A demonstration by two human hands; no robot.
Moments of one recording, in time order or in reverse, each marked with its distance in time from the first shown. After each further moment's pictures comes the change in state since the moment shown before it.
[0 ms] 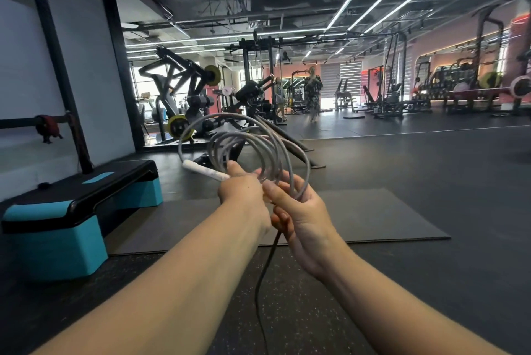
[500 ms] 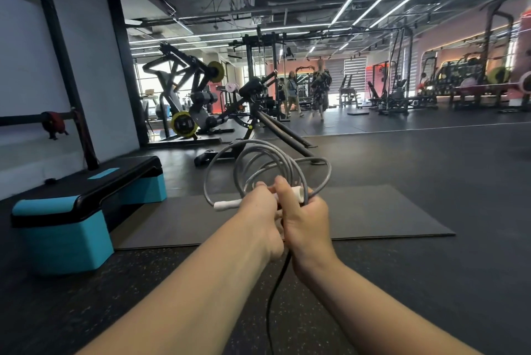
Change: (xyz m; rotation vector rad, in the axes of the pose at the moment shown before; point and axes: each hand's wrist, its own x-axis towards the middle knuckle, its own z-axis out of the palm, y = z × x) left_hand 0.007 -0.028 -0.016 0.253 -0.197 -0.291; right_hand -0.008 0.015 0.013 -0.224 0.321 -0.095
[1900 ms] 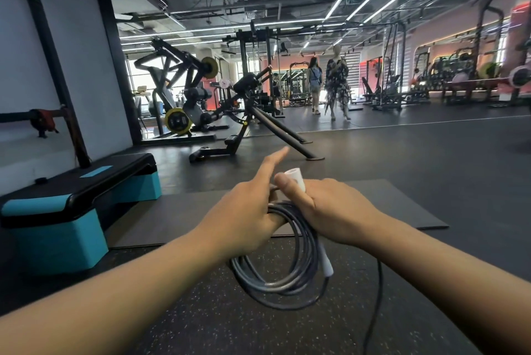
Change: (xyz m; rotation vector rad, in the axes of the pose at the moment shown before) left_hand -0.009 0.010 -0.053 1.342 -0.302 1.144; right_hand 0.003 -0.076 -0.038 -1.426 -0.536 -0.310
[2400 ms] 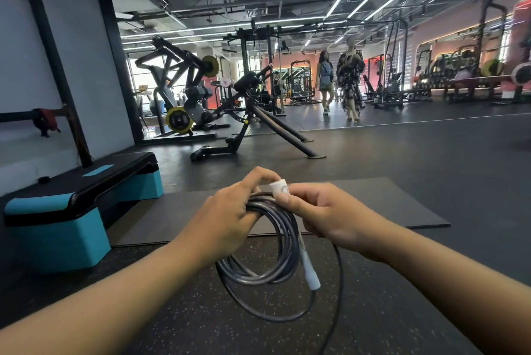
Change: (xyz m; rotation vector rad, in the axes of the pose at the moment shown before) left_hand -0.015 -0.021 -0.006 0.040 0.063 -0.021; right_hand -0.007 0.019 0.014 0.659 -0.047 -0.096
